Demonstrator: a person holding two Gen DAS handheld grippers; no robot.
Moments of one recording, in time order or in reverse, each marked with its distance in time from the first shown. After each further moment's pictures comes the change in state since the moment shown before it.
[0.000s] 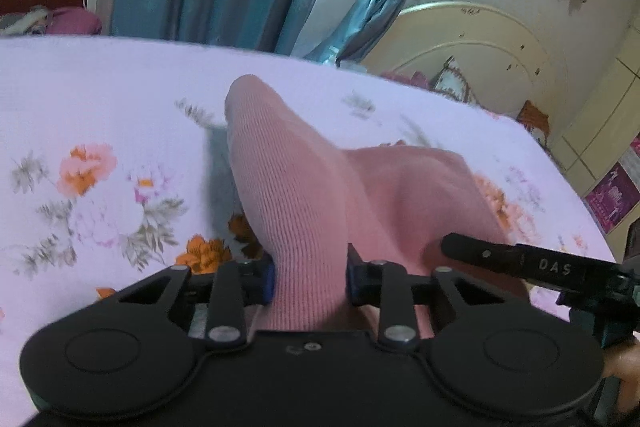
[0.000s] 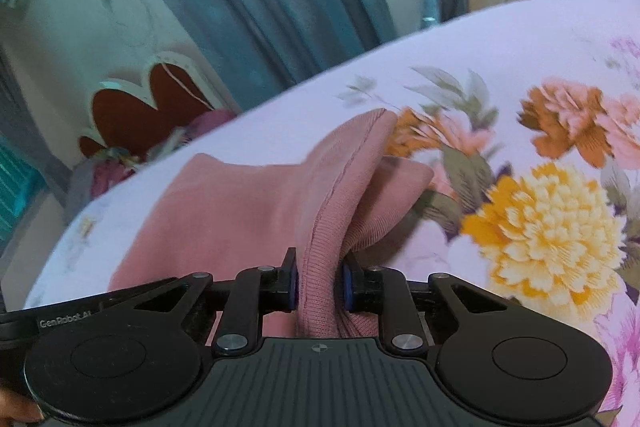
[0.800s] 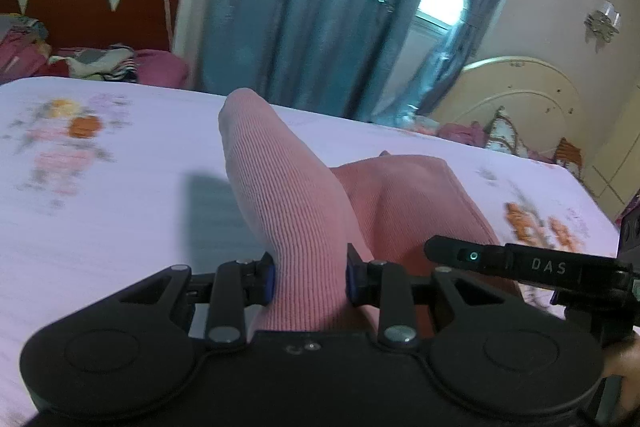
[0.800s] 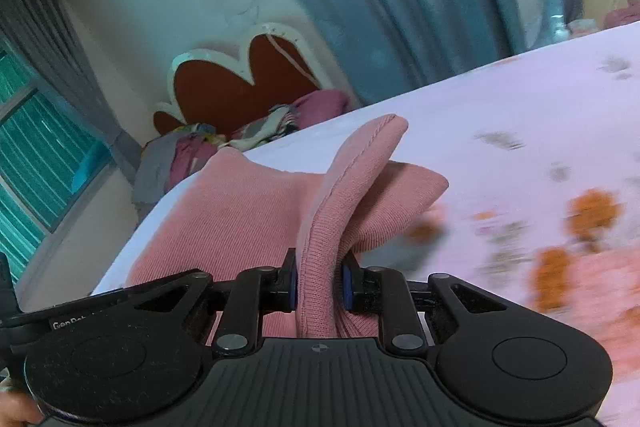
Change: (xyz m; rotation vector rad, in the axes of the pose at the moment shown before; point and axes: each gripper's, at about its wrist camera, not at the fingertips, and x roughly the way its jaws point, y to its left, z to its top) left arm -0.155 0.252 0.031 -0.003 -0.108 0.110; right arm 0.134 0.298 -0.056 -0.061 0.020 0.166
